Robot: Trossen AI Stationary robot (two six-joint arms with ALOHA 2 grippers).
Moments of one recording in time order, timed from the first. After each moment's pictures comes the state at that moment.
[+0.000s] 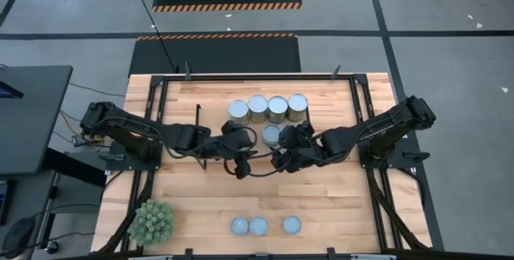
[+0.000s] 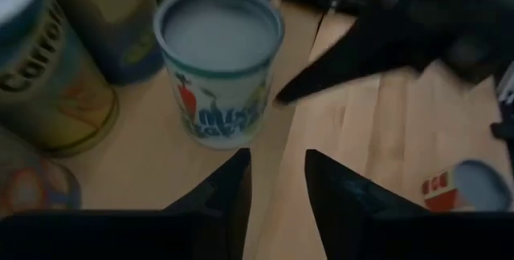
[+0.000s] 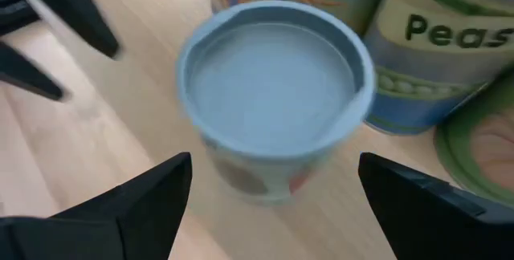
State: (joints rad) left arm -0.23 1.50 1.24 -0.39 -0.40 -0.44; right arm 0.32 1.58 1.29 -0.71 0.70 0.84
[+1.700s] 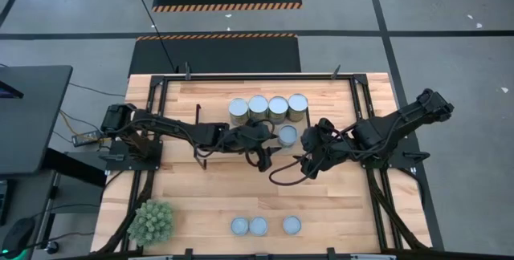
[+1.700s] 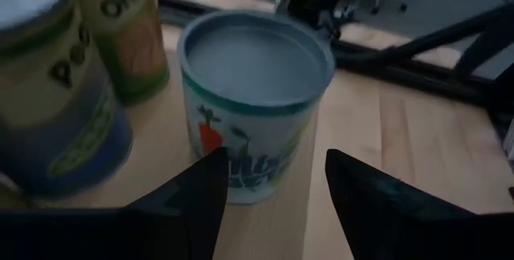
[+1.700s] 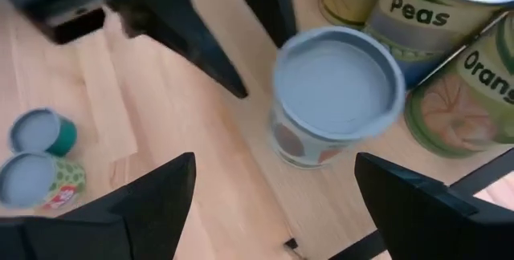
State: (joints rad) left arm -0.12 1.71 1.24 0.00 -0.30 -0.30; right arm 0.42 1.36 1.32 -0.98 0.53 0.71
